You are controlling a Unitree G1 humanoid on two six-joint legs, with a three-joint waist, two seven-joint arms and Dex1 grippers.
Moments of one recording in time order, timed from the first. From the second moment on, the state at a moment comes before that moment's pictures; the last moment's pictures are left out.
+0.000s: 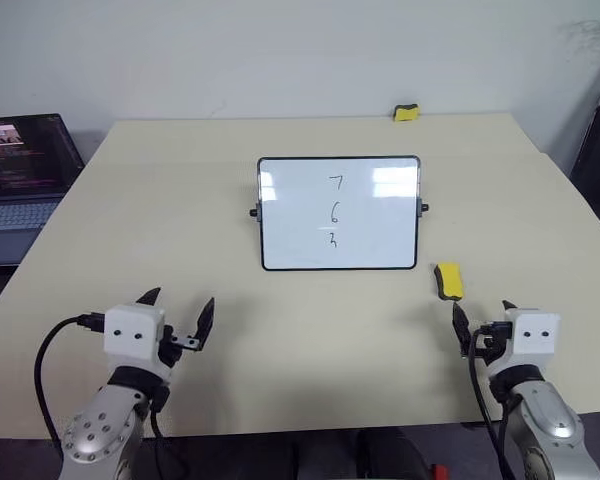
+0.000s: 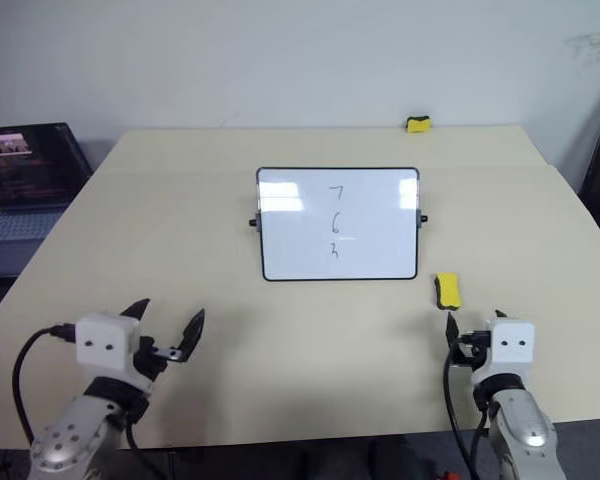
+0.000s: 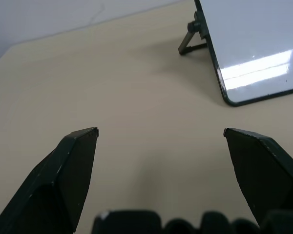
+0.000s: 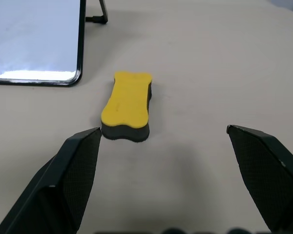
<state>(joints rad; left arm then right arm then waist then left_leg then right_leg) 0.39 0.31 0.29 -0.66 -0.18 0.33 -0.29 0.30 -0.19 -0.17 -0.49 0.13 0.32 0.13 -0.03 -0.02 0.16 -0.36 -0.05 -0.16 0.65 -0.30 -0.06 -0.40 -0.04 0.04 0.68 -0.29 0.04</state>
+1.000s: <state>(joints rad) -0.03 0.41 0.25 -0.57 -0.36 0.50 -0.39 0.19 -0.24 -0.27 -0.50 0.17 0.47 0.13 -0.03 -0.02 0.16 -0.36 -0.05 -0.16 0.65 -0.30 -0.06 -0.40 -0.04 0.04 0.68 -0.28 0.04</state>
